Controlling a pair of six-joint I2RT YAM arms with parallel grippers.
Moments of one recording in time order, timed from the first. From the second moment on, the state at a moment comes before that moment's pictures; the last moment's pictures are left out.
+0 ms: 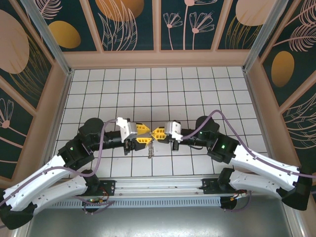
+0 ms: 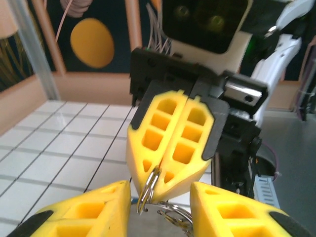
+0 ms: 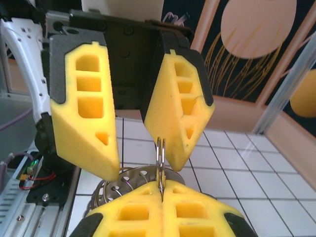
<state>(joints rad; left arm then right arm) -0.89 0.74 0.83 -0.26 0.45 0.10 1.03 0.90 0.78 0.02 -0.41 -0.32</state>
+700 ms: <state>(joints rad) -0.89 0.89 1.00 -0.62 0.35 0.28 1.03 1.03 0.95 -0.33 -0.37 -0.38</state>
